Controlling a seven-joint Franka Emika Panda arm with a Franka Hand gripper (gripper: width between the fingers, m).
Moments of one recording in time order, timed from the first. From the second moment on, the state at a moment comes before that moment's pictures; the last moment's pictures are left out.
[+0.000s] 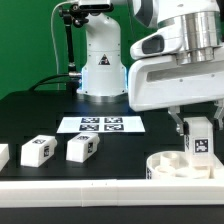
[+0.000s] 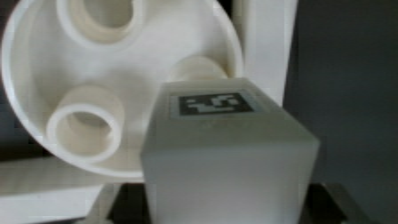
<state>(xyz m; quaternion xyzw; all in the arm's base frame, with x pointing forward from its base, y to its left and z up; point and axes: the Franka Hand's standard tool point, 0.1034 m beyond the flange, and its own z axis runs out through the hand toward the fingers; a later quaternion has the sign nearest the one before) 0.634 0.108 0.087 -0.99 0.09 -0.09 0.07</state>
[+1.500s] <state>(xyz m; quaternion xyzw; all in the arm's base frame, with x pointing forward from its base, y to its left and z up) 0.636 0.102 0.085 -0.84 0.53 -0.04 0.13</state>
